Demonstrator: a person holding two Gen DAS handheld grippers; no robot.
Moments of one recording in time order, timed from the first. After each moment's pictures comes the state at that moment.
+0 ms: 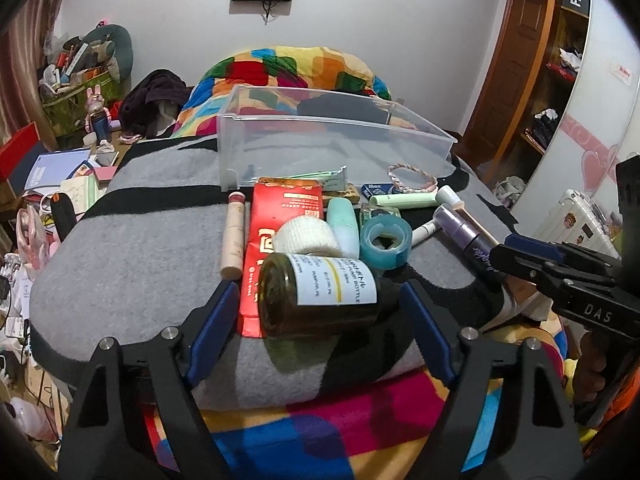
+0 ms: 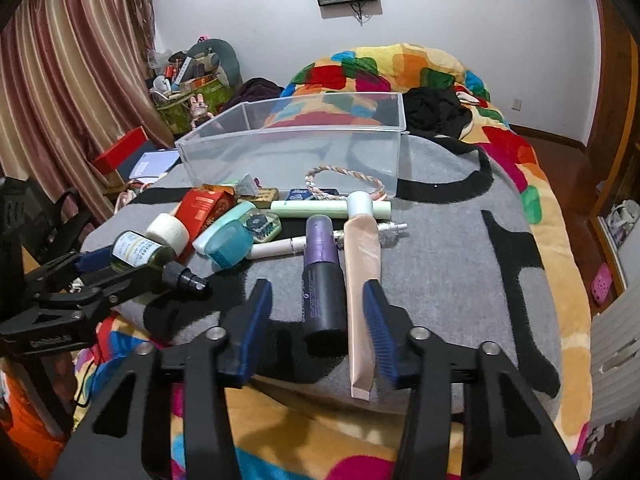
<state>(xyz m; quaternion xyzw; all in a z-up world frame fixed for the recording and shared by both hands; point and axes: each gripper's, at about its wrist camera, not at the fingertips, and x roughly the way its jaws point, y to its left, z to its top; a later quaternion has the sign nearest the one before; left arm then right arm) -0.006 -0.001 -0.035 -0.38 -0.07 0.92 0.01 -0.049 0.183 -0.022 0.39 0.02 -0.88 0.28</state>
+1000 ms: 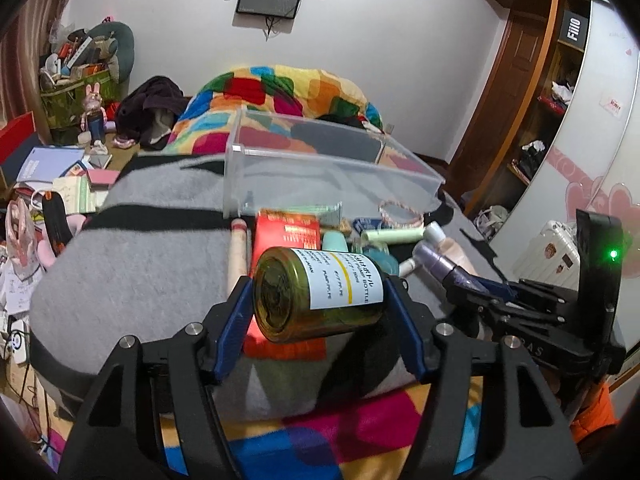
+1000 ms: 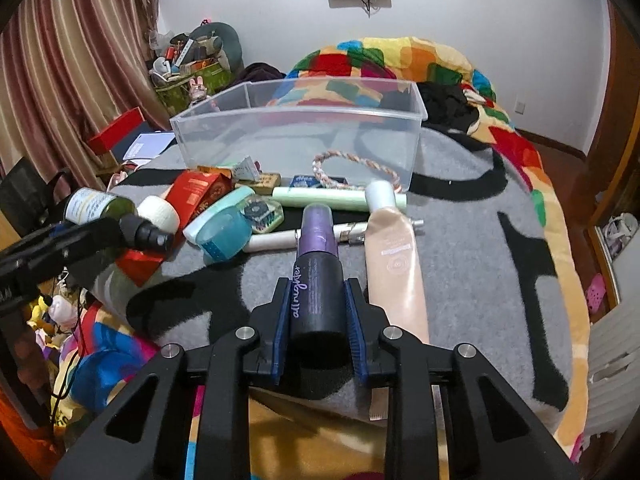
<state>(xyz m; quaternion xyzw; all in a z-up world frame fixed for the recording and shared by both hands) 0.001 -0.019 -0.011 -0.34 -0.12 0.93 0.03 -0.058 0.164 -0.033 0.40 0.06 -0.88 0.27</state>
